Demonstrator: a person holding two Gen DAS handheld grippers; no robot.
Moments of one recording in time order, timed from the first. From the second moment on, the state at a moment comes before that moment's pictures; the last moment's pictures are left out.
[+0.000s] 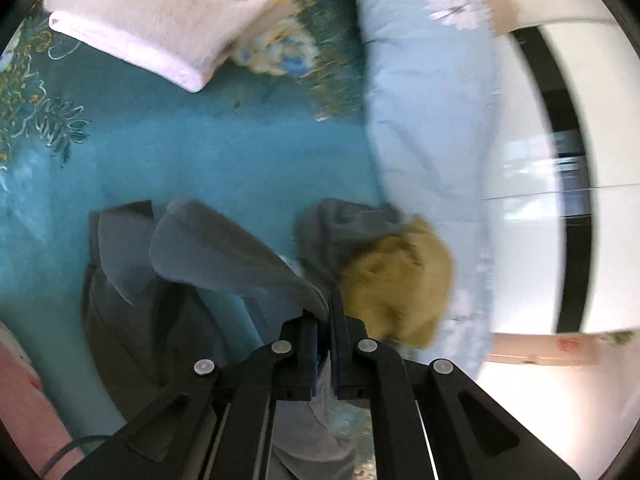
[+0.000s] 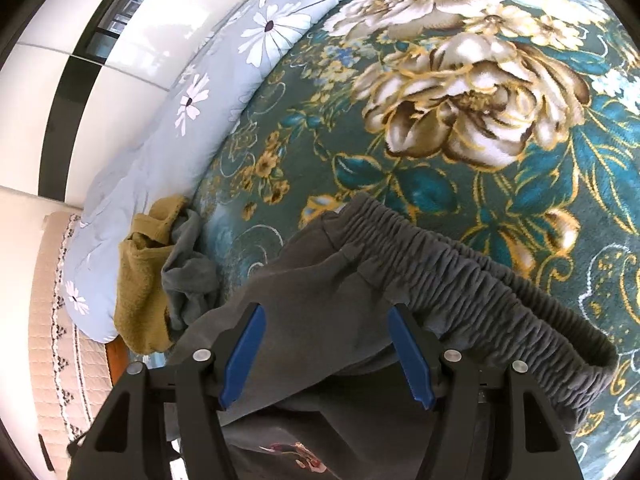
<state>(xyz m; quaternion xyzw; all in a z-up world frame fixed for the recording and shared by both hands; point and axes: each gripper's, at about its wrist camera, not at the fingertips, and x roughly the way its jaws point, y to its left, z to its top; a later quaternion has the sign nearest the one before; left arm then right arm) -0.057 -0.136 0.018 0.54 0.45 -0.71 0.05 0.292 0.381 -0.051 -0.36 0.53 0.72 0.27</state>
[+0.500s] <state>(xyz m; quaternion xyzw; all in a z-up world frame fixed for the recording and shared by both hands) -0.107 -0.148 -0.030 0.57 0.40 -0.71 -0.09 0.277 0.451 -0.082 -0.41 0.54 0.70 0.22</state>
